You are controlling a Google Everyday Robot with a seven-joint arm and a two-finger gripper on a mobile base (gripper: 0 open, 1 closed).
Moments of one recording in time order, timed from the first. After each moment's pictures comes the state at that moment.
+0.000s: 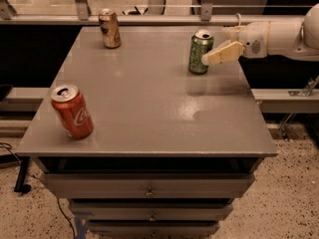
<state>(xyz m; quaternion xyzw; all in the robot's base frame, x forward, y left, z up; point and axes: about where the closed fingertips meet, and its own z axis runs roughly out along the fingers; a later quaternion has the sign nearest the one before) 0.699 -0.173 0.917 -0.42 0.70 0.29 0.50</state>
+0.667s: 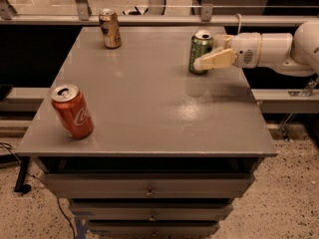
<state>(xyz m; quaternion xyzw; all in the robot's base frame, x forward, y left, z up) 0.665 -0.128 0.919 -0.40 0.64 0.40 0.51</state>
